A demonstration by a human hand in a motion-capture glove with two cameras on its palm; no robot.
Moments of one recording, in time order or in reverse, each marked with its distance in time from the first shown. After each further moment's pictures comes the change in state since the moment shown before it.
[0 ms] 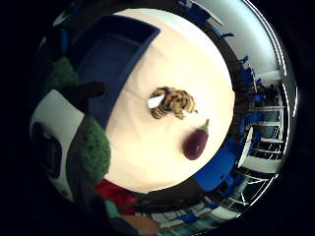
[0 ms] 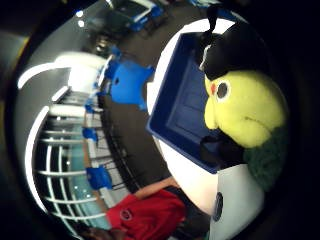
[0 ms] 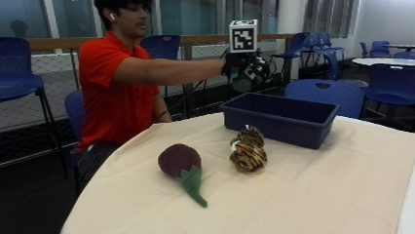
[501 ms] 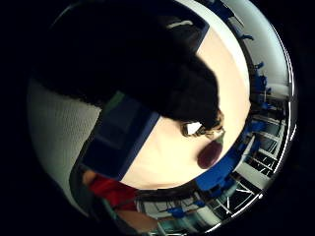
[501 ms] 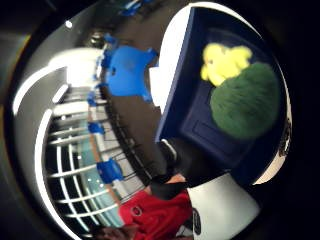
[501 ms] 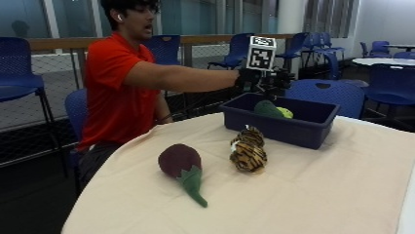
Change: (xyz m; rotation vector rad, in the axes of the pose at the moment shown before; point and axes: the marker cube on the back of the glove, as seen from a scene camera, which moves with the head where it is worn) arm -0.031 -0.040 0.061 -0.183 -0.103 -0.012
